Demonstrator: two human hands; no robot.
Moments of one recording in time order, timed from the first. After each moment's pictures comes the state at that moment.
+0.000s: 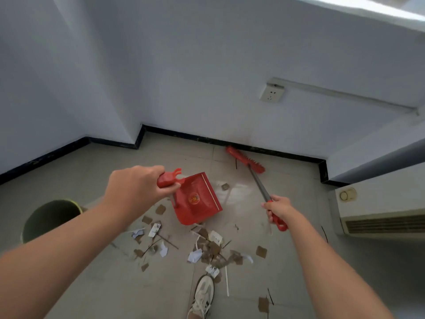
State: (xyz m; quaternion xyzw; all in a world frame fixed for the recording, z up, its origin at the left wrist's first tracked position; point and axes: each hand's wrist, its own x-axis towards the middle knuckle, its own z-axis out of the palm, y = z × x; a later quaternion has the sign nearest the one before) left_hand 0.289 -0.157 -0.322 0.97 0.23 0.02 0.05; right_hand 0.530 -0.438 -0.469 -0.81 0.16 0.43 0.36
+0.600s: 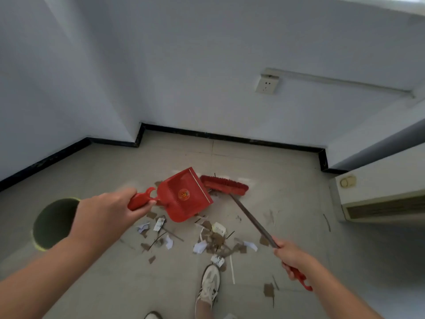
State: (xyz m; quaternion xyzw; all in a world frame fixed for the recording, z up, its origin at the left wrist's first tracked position) left_hand 0.210 -0.176 -0.317 0.97 0.25 0.01 0.07; right_hand 0.422 -0.548 -0.460 -0.83 0.05 0.54 0.13
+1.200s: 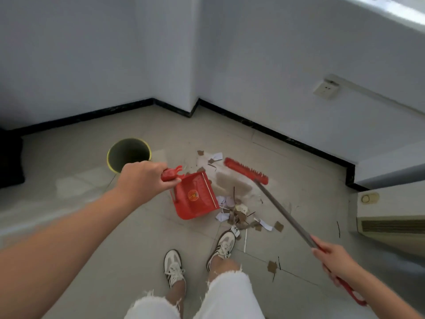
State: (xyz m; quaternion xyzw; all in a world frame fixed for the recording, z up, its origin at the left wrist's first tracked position) left_hand -0.028 -0.176 -0.308 0.94 0.33 0.04 0.09; right_hand 0.264 -0.584 -0.316 -0.87 -0.05 0.48 0.11
